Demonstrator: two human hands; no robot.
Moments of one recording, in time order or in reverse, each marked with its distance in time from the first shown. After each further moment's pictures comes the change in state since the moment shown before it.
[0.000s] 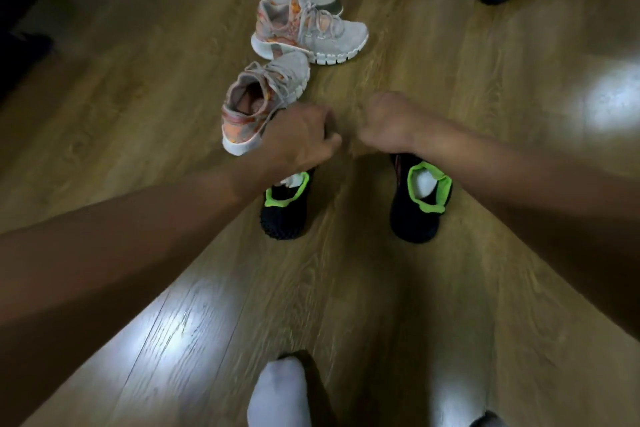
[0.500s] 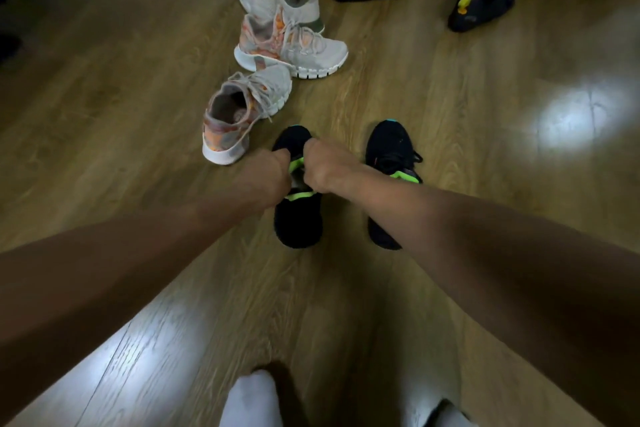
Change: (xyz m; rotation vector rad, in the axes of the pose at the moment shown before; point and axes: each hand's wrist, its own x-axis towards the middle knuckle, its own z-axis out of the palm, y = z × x) left_hand -0.020 -0.023 0.033 0.154 -0.232 -0.171; right_hand 0.011 -0.037 0.057 0.033 -0.027 0.038
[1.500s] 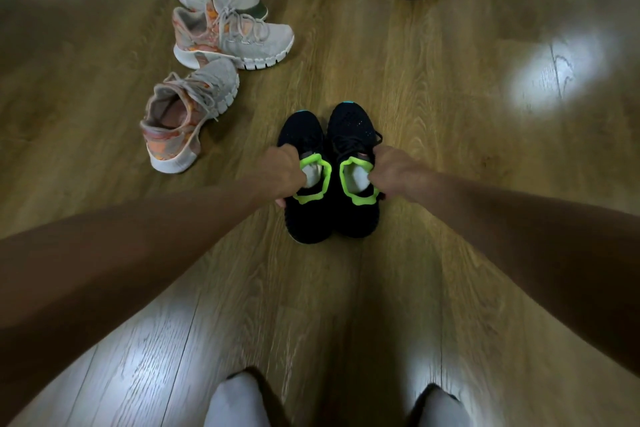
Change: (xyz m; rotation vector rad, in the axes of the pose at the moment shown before) left_hand 0.029 0.089 0.014 -0.295 -0.152 -0.132; right_hand -0.038 0.158 0.012 0.377 -0.039 0.431
